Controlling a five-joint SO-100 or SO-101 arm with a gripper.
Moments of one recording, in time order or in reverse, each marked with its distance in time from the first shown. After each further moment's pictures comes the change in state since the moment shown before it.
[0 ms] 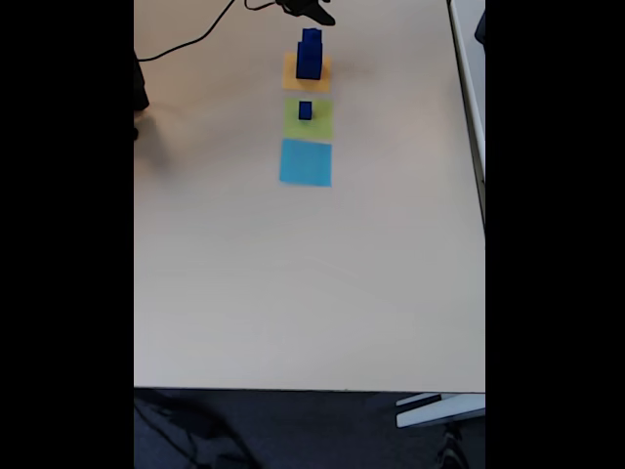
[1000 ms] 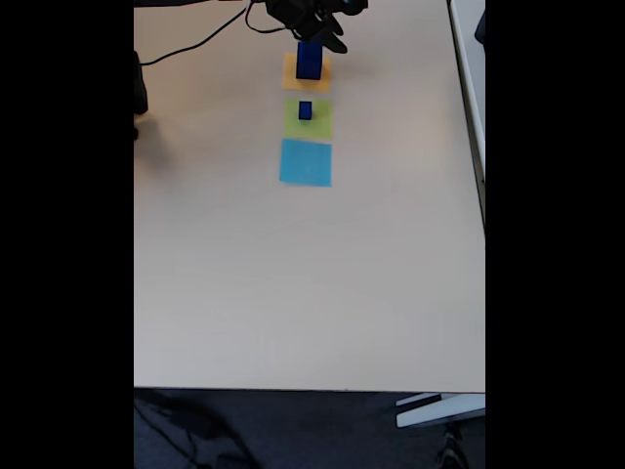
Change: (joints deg) arm 10.3 0.7 -4.2 7.3 -8.5
